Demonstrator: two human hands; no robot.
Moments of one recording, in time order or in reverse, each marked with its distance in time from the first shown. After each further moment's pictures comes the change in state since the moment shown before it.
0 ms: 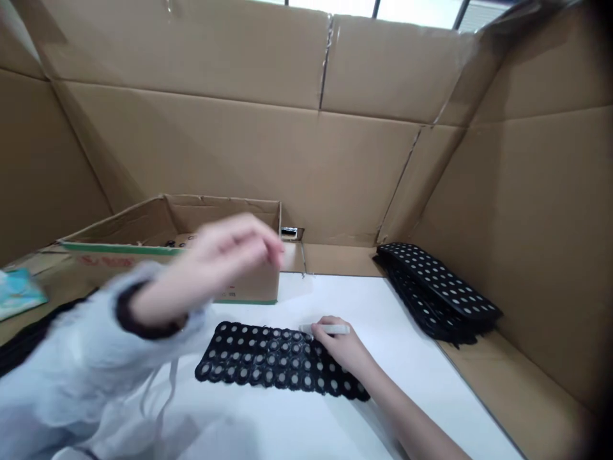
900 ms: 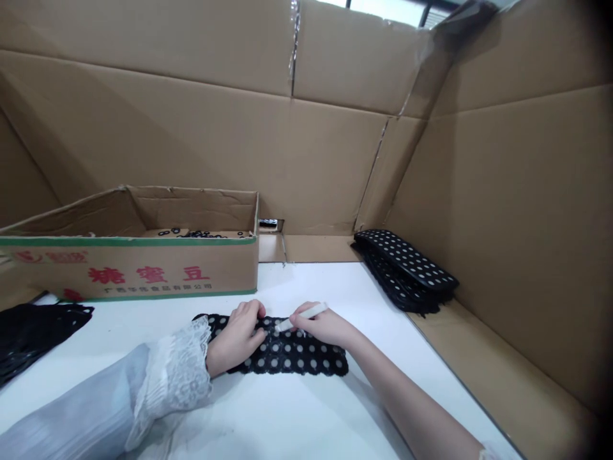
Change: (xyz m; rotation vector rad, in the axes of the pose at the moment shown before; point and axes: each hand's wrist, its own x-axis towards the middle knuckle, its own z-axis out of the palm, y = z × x) left_hand -0.043 -0.040 0.156 0.039 -0.229 -0.125; right_hand -0.001 -0.007 -0.016 0.079 -0.283 -0.073
